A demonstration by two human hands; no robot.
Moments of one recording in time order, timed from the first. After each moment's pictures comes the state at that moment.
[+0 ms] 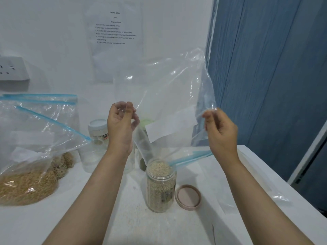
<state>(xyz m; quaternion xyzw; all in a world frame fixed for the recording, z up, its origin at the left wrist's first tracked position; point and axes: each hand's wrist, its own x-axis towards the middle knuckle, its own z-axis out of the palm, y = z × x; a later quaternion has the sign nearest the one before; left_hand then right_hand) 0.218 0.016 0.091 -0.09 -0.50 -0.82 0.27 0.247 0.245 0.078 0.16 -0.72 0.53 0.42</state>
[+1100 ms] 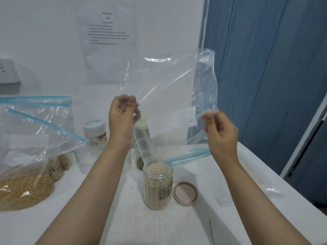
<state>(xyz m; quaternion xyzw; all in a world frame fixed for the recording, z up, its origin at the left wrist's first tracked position) 0.222 0.027 0.108 -0.14 -0.51 -0.81 0.26 0.265 0.253 0.072 0.13 -0.69 0.55 0.44</state>
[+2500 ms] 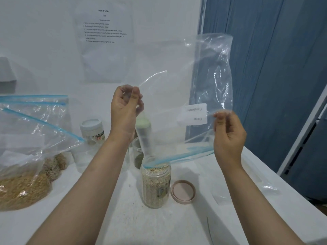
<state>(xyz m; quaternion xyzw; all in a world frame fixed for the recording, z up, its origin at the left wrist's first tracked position) 0.224 0.038 0.123 -0.18 -0.54 -0.79 0.25 0.279 0.255 0.070 0.11 -0.65 0.59 0.48</state>
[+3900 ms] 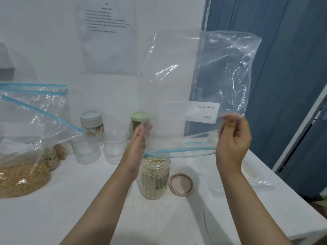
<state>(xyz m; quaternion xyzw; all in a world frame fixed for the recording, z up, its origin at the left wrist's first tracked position) 0.258 0.039 0.019 -0.14 -0.61 -0.78 0.04 0.290 0.249 0.056 0.07 -0.60 0.61 0.51</state>
